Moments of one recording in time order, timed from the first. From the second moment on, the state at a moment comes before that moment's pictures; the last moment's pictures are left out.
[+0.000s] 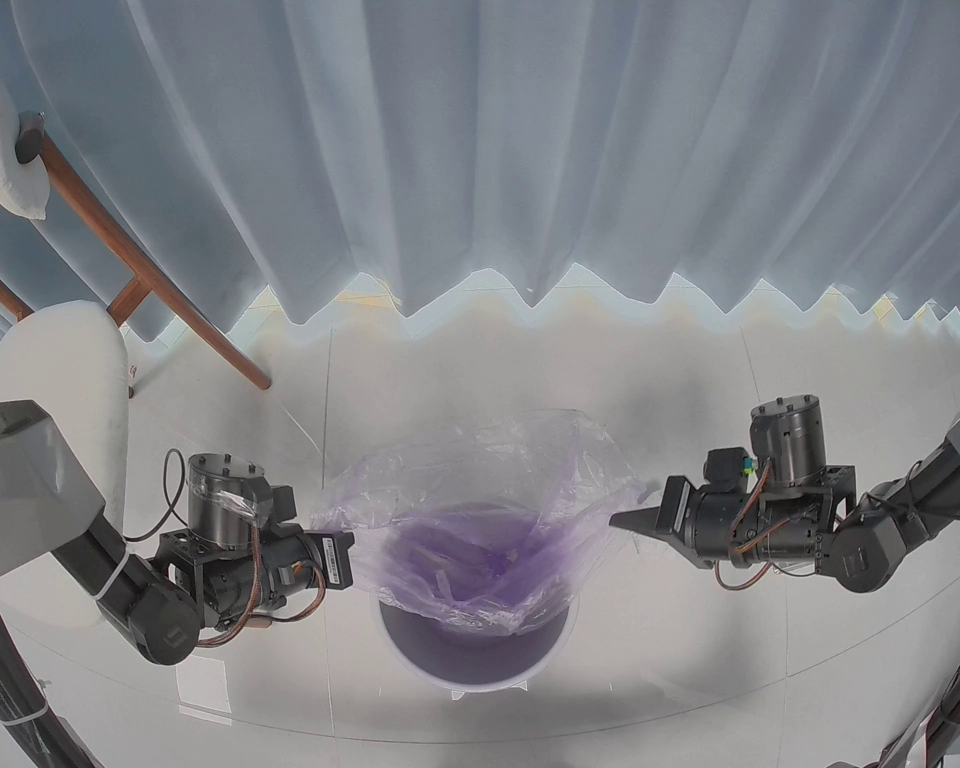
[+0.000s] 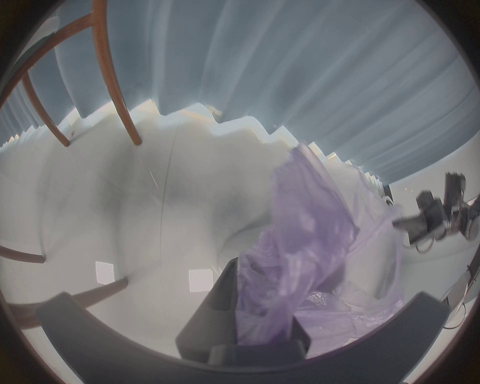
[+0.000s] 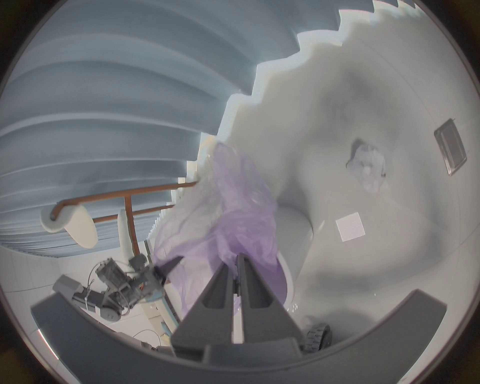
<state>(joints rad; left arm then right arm) -0.39 1.93 -0.50 -0.91 -0.03 -0.33 0.47 1.85 -0.70 -0.58 0.35 0.78</state>
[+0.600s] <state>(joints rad) -0.48 2.00 -0.47 -0.89 -0.02 -0.33 0.35 2.02 -0.75 -0.68 0.37 0.71</state>
